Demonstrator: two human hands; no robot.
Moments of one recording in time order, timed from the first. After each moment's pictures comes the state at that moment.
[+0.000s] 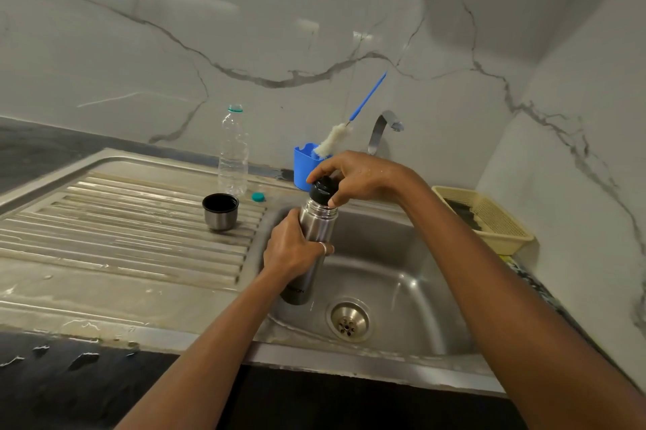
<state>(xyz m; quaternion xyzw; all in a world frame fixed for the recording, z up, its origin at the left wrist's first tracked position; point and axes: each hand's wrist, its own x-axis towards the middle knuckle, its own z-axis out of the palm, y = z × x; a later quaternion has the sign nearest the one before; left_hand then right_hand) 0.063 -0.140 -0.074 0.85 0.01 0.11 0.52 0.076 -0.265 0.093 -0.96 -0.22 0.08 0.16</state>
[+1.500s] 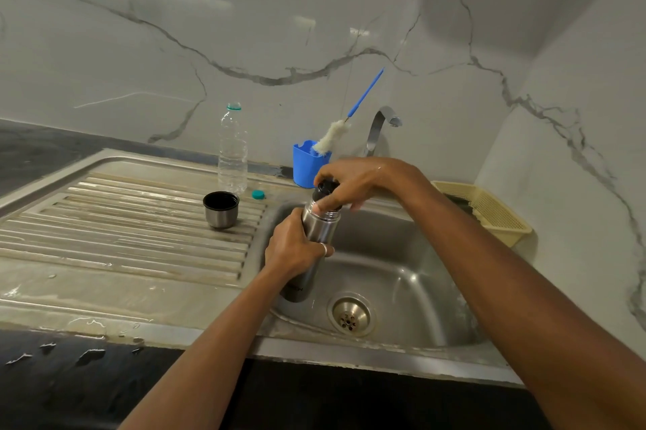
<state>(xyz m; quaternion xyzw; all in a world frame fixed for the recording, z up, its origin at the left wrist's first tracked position) 0.060 -0.138 -0.074 0.87 -0.01 0.11 0.48 0.088 -0.260 0.085 -0.97 -0.20 0.15 0.06</state>
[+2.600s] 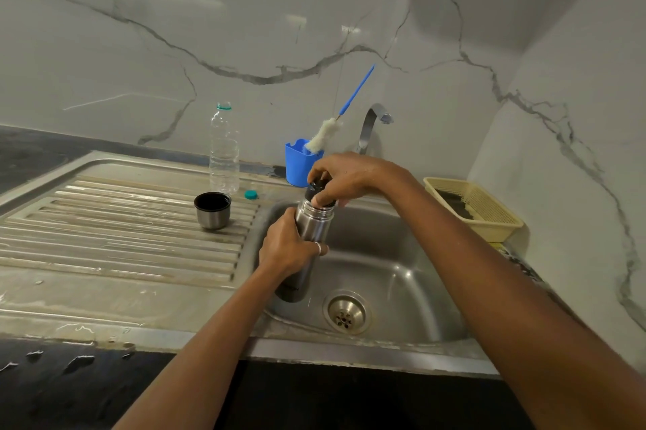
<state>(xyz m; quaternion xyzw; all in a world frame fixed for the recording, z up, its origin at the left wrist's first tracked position) 0.059 -0.140 -0.073 0.87 -0.01 0.11 0.49 0.087 -0.264 0.084 -0.97 -0.21 0.07 0.06</state>
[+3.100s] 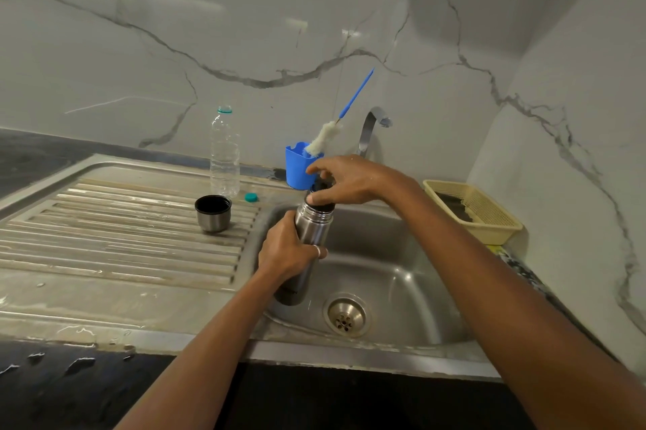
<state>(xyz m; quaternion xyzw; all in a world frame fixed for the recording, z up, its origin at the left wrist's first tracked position) 0.059 -0.139 -0.076 0.86 -0.01 0.11 0.49 0.083 -0.272 0.079 -0.97 -0.21 0.04 0.07</state>
